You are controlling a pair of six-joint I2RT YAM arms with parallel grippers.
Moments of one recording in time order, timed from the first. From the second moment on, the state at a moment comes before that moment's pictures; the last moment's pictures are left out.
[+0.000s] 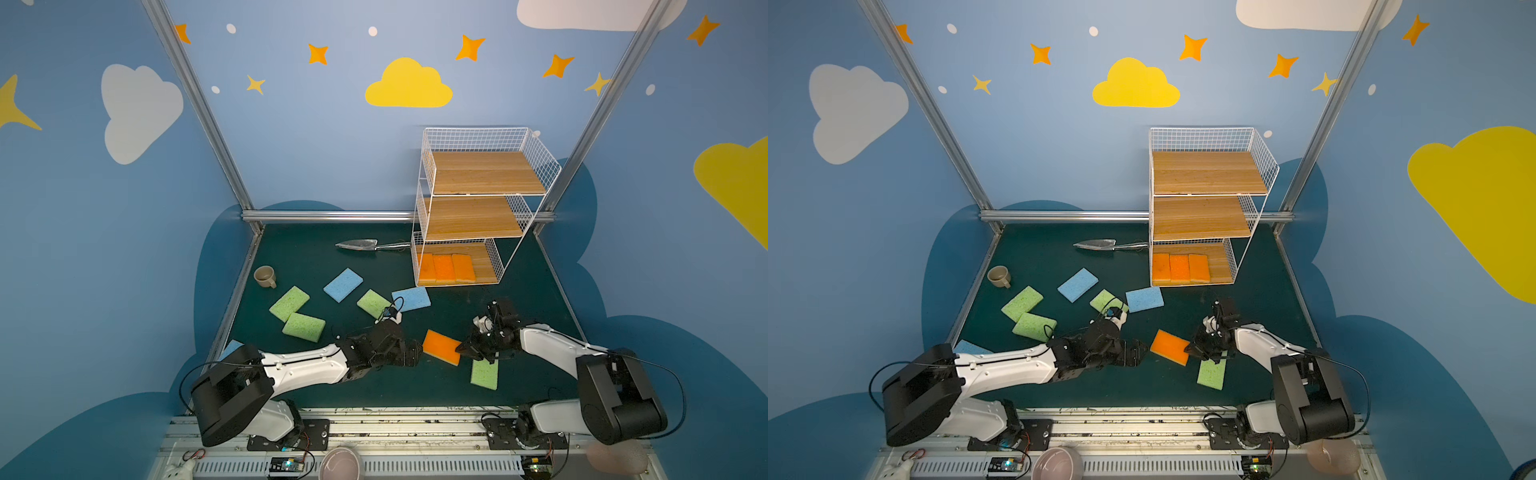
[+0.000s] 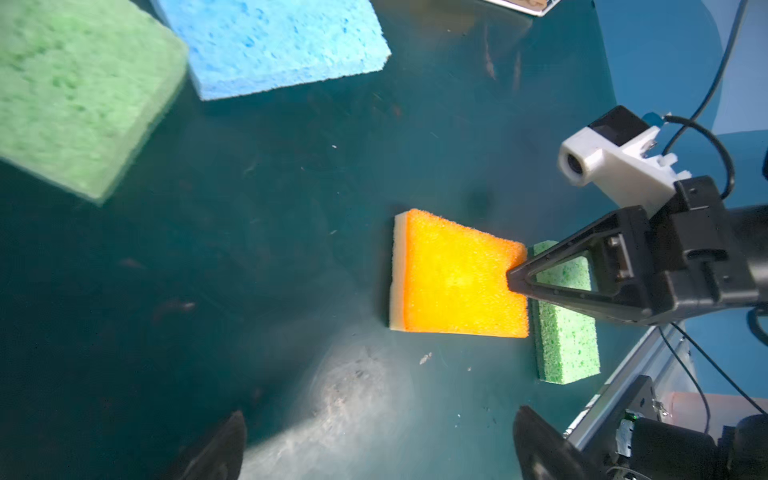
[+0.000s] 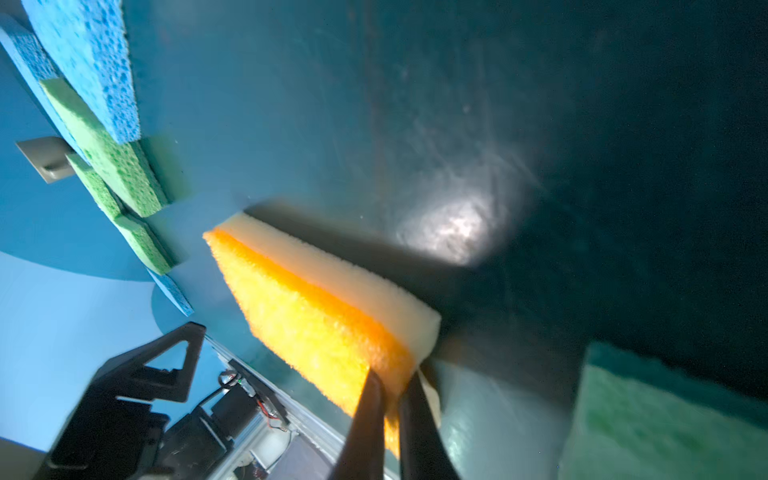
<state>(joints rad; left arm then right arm) -0.97 1.39 0.62 -0.02 -0.04 -0.84 0.27 1.37 0.55 -0.44 -0.58 0.74</state>
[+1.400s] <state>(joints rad) -0.73 1.43 0.65 0.00 0.01 -0.74 -0.12 1.49 0.61 0.25 -0.44 1.57</state>
